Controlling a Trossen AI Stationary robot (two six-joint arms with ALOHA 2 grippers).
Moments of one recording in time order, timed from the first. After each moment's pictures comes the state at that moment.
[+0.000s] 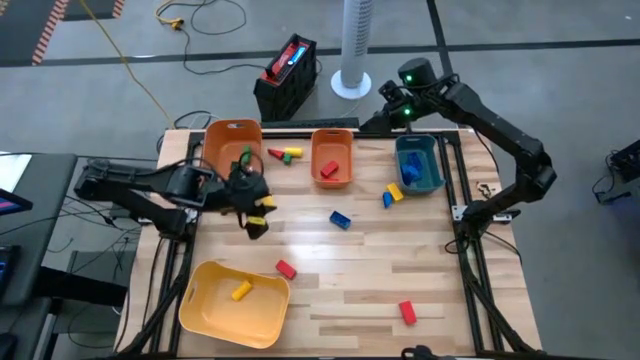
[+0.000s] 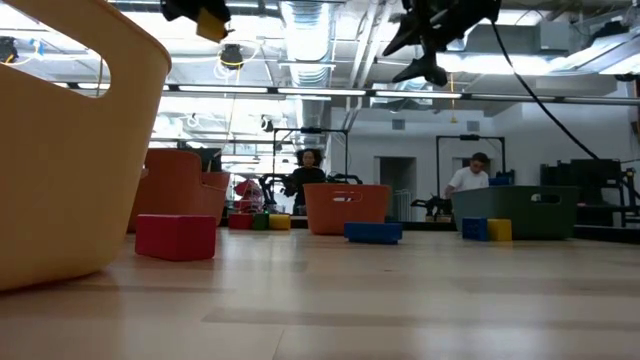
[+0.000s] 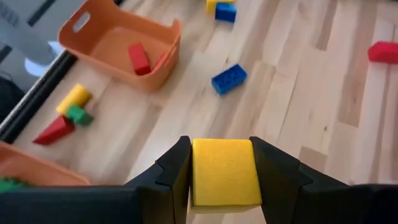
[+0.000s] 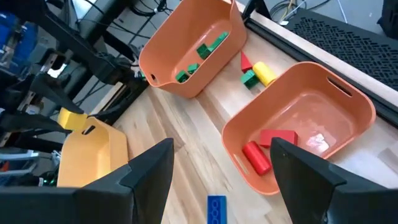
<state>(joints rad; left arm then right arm) -0.18 1.21 1.32 -0.94 -0.42 -0.44 -0.74 1.47 1.53 -0.77 -0.55 0.30</state>
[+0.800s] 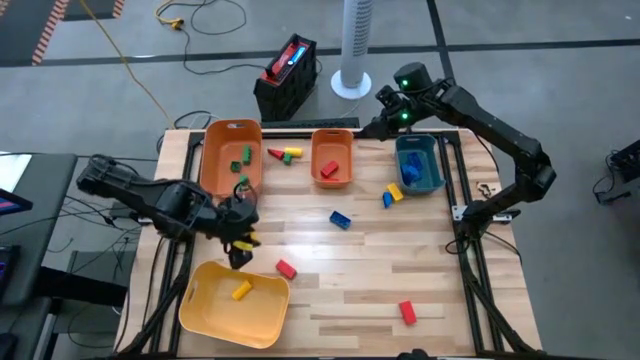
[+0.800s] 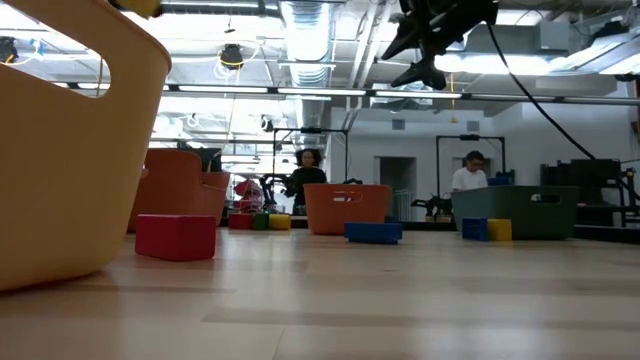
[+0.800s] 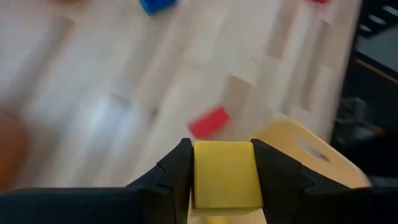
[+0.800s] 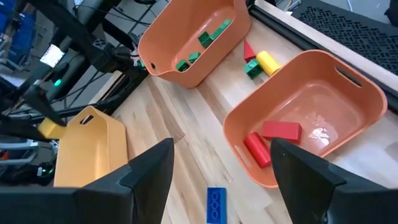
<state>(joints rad) -0.38 1.21 1.32 -1.07 -0.21 -0.75 -0.71 1.47 1.51 -0.78 -0.55 0.28</state>
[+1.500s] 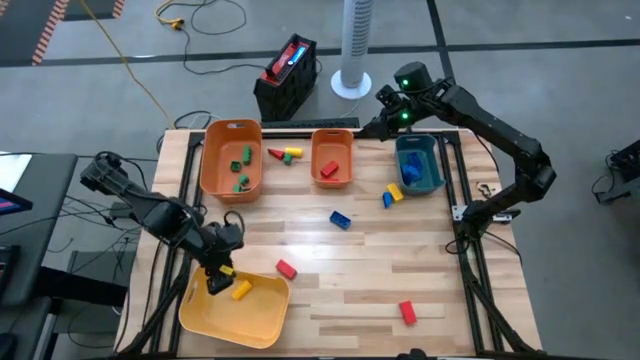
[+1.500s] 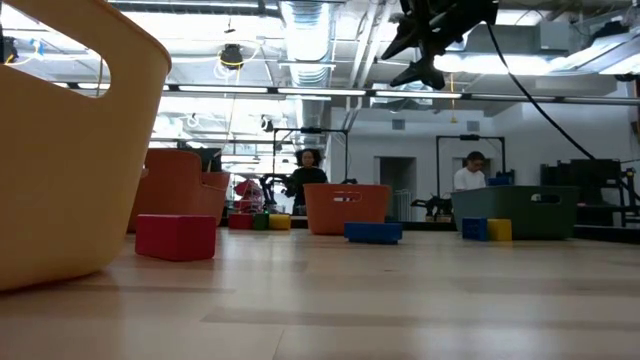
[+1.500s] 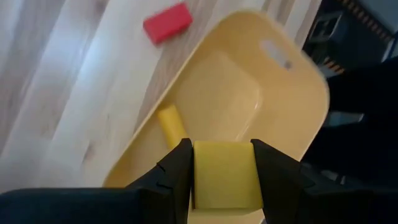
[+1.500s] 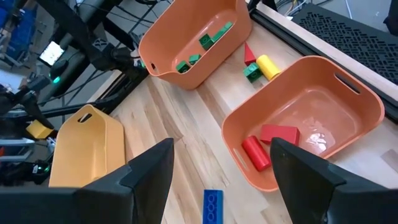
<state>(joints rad) -0.57 1.23 1.32 -1.17 -0.01 -1.02 -0.71 1.47 1.51 -0.77 -0.55 0.26</state>
